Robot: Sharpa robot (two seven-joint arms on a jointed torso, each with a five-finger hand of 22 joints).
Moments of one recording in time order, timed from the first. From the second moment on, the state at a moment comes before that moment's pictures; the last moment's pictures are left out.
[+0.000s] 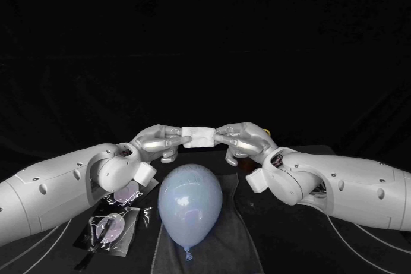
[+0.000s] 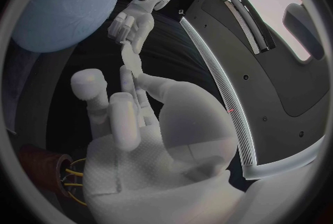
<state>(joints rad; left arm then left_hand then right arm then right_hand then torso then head) 1.31 -0.66 -0.02 1.26 -0.13 0.11 0.20 1.50 -0.11 0.56 0.14 0.04 0.97 0.12 0.34 0.56 1.24 0.06 0.17 0.10 1.33 -0.01 1.33 0.72 0.09 1.34 0.07 1.35 1.19 1.33 -0.84 -0.13 1.60 -0.25 -0.40 0.40 1.22 -0.01 0.65 -0.06 0.05 0.83 0.20 0.36 0.35 1.04 0.13 0.24 0.07 1.47 0.04 1.42 1.22 0.11 1.26 0.13 0.94 1.16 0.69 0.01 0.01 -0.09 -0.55</state>
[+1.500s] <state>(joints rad) 1.32 -0.67 -0.02 1.26 -0.14 0.12 0.19 1.49 -0.12 0.56 0.14 0.05 0.96 0.12 0.34 0.56 1.24 0.06 0.17 0.11 1.33 -0.01 1.33 0.72 0.09 1.34 0.07 1.35 1.19 1.33 -0.84 -0.13 1.60 -0.30 -0.46 0.37 1.23 0.01 0.65 -0.12 0.05 0.95 0.13 0.44 0.36 1.18 0.05 0.38 0.15 1.47 -0.01 1.45 1.27 0.11 1.31 0.08 1.04 1.22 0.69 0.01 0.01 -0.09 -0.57</state>
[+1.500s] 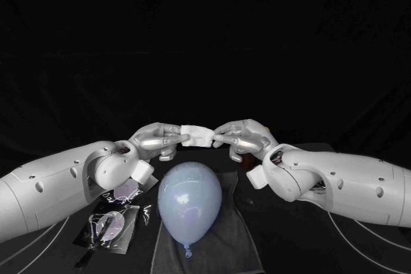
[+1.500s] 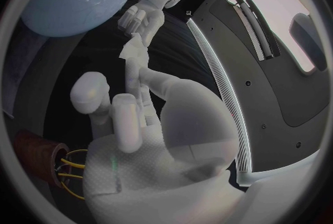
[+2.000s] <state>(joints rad) 1.32 -0.67 -0.02 1.26 -0.14 0.12 0.18 1.49 -0.11 0.56 0.14 0.05 0.97 0.12 0.34 0.56 1.24 0.06 0.17 0.11 1.33 -0.01 1.33 0.72 0.09 1.34 0.08 1.36 1.19 1.33 -0.84 -0.13 1.62 -0.30 -0.46 0.37 1.23 0.01 0.65 -0.12 0.04 0.95 0.12 0.44 0.36 1.18 0.06 0.39 0.15 1.47 -0.01 1.45 1.27 0.11 1.31 0.08 1.04 1.23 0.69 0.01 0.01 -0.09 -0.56</state>
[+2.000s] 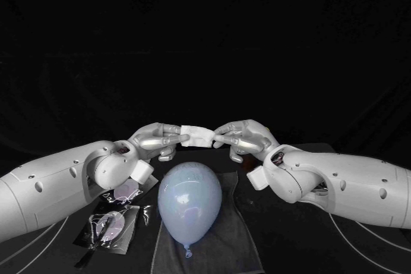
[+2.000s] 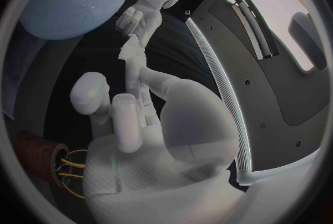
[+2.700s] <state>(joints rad) 1.32 -0.67 -0.02 1.26 -0.14 0.12 0.17 1.48 -0.12 0.56 0.14 0.05 0.97 0.12 0.34 0.56 1.24 0.06 0.17 0.11 1.33 -0.01 1.33 0.72 0.09 1.34 0.08 1.36 1.19 1.33 -0.85 -0.13 1.61 -0.29 -0.50 0.37 1.23 0.02 0.65 -0.13 0.05 0.95 0.12 0.44 0.36 1.19 0.05 0.39 0.16 1.47 -0.02 1.45 1.28 0.10 1.32 0.08 1.05 1.23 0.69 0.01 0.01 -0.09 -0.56</state>
